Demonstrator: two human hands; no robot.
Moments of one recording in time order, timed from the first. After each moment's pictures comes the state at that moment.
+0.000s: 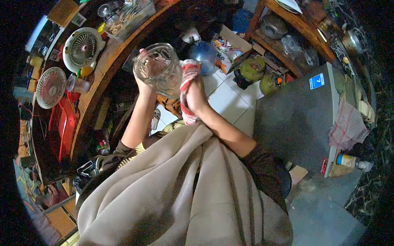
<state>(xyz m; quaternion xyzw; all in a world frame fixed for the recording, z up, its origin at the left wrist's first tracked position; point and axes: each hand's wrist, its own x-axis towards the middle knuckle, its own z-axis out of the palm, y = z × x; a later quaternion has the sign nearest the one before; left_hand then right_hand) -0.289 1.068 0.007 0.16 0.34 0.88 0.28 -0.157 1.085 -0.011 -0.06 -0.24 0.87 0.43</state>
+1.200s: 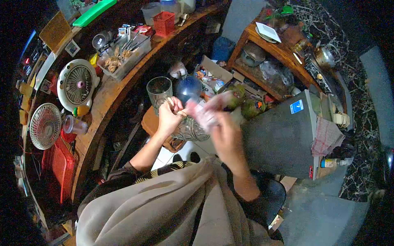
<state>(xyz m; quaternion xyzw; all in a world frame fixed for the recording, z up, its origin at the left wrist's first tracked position) -0.325 1.081 0.011 0.47 0.61 0.60 0.25 -0.156 1.083 0.096 -0.36 -0.72 0.40 0.44</state>
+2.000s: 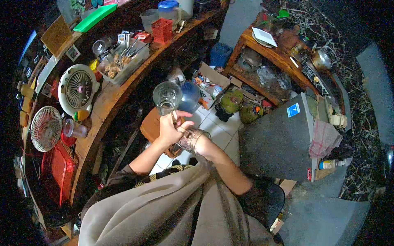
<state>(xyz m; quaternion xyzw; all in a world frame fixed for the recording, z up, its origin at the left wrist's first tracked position) -0.311 1.068 0.026 0.59 0.55 0.57 0.18 -0.176 1.085 0.043 -0.29 -0.58 0.74 0.15</state>
